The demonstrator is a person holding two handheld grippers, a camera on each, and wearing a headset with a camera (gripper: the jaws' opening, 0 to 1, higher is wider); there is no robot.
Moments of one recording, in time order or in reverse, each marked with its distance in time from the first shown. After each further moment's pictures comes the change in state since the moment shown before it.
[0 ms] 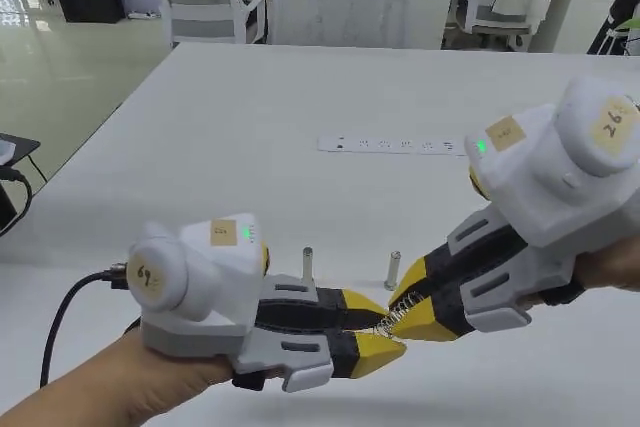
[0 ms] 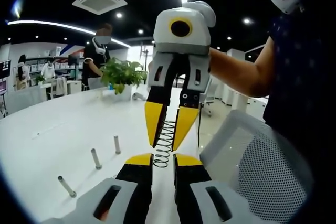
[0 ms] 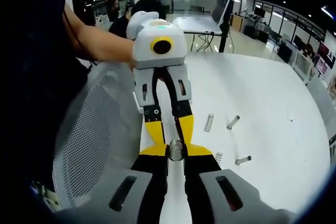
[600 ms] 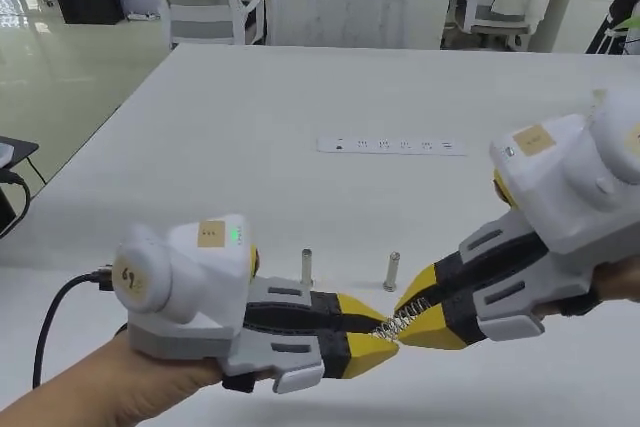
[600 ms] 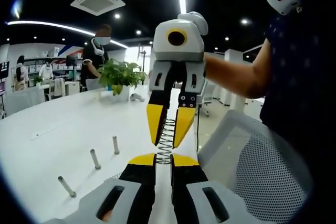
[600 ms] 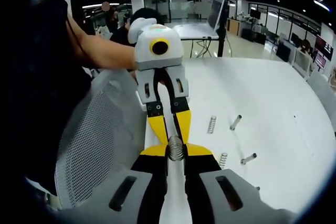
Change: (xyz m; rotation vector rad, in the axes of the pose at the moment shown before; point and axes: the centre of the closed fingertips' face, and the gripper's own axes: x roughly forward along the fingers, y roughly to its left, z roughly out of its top) left arm -0.004 -0.003 0.000 0.010 -0.001 -0.020; right arm -0.003 0.005 0.001 0.052 -0.087 0.023
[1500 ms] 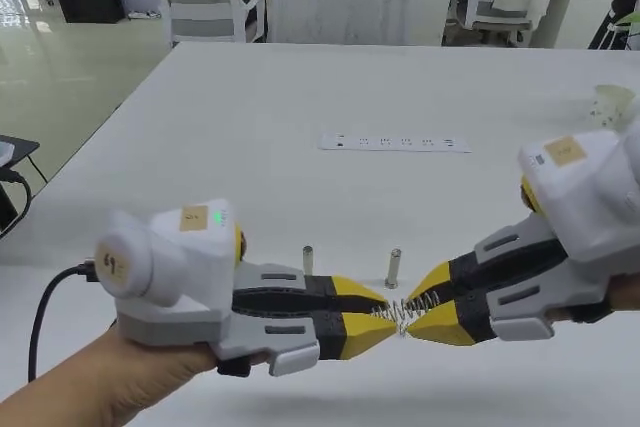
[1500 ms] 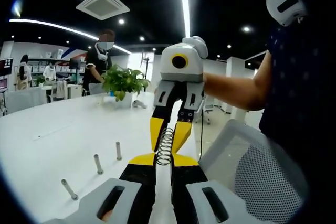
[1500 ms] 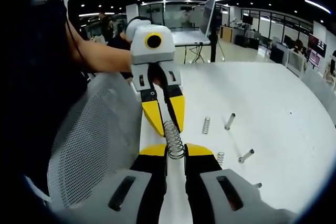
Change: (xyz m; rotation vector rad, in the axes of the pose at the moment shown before) left arm -0.006 0.005 0.013 -0.028 -0.061 0.011; right arm -0.006 -0.010 -0.010 0.034 -0.093 -0.035
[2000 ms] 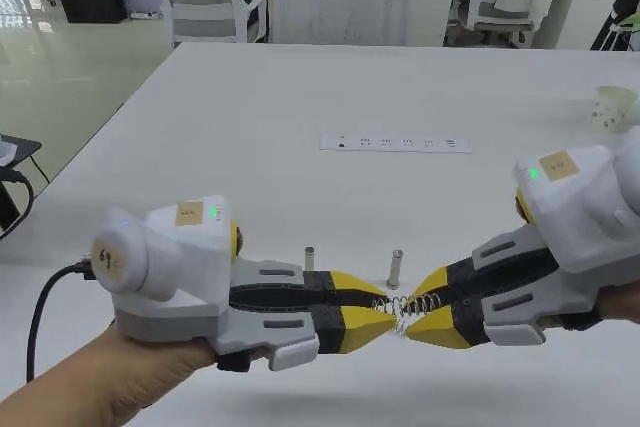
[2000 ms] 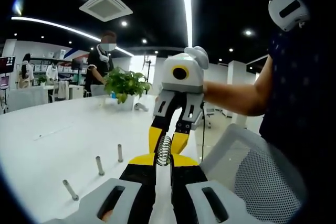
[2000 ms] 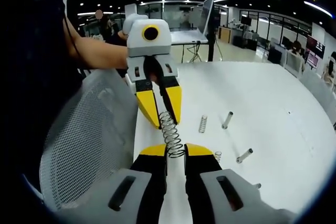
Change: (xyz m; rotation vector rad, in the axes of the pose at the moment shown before) left arm -0.004 0.004 0.007 -0.020 -0.030 0.013; right arm 0.008 -0.009 -0.009 -0.010 -0.004 -0.028
